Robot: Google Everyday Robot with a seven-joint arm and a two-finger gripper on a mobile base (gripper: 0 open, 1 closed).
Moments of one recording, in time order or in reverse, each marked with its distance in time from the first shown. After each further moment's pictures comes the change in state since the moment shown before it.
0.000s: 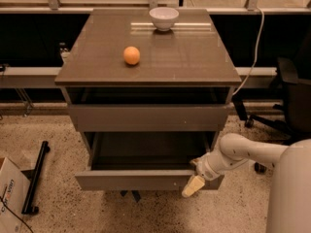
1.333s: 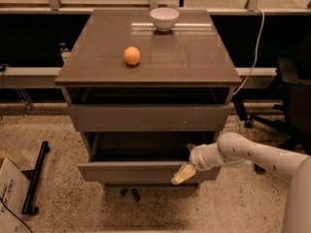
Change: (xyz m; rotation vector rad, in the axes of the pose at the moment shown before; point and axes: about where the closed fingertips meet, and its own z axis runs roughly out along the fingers) arm -0.062 -0.031 -0.003 0.138 -0.209 -0.015
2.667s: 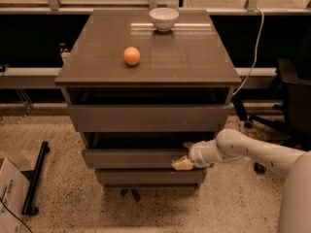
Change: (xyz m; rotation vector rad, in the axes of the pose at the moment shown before) arm -0.008 -0.006 0.003 0.006 0.008 0.010
